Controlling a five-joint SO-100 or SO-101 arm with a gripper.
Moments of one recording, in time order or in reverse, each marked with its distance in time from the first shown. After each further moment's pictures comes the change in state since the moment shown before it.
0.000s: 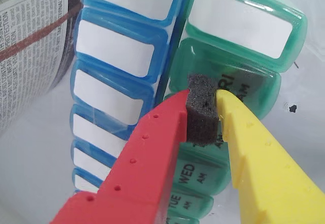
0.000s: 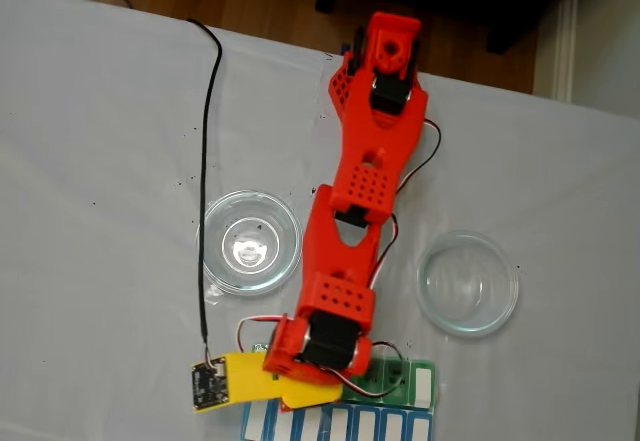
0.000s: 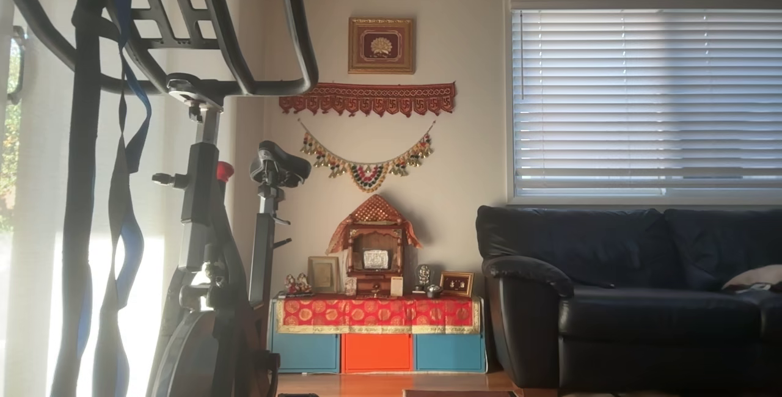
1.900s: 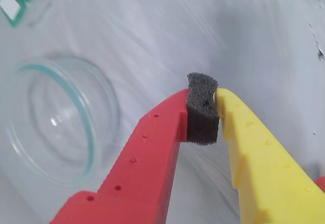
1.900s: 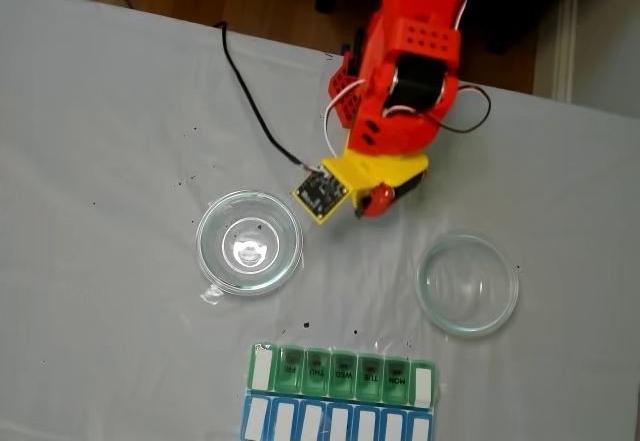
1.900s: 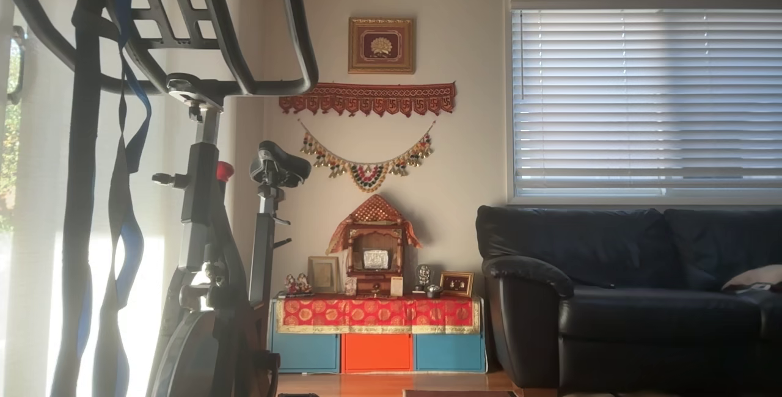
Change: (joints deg) arm -8.6 138.9 162.0 -28.5 -25.2
